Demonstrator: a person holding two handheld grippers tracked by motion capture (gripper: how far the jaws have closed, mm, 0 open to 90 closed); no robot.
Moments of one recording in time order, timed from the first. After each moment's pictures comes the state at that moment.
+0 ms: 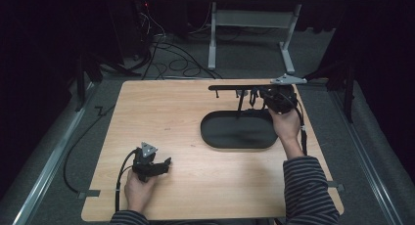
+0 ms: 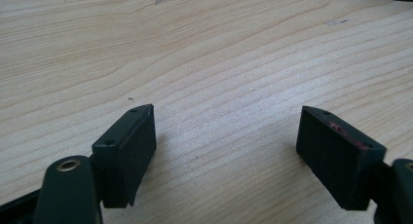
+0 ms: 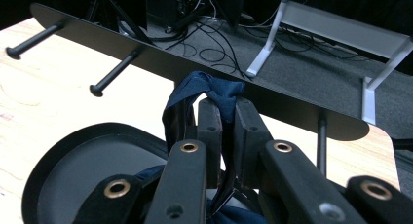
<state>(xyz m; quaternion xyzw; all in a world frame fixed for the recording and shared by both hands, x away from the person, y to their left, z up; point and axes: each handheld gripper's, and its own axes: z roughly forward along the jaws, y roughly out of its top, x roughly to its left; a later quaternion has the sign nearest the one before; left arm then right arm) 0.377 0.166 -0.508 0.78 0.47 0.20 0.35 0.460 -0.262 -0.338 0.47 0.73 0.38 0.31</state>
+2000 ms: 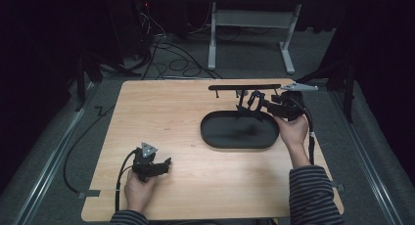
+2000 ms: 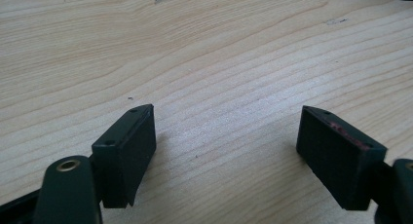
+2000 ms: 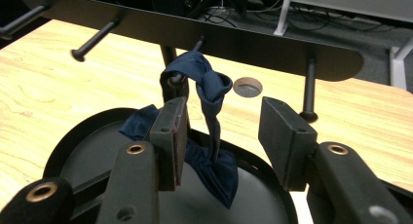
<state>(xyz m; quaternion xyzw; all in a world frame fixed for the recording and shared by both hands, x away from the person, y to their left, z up) 0.376 0.167 -0.508 0.78 0.47 0.20 0.35 0.447 -0.288 -0.355 0.51 0.72 0.40 0.26</state>
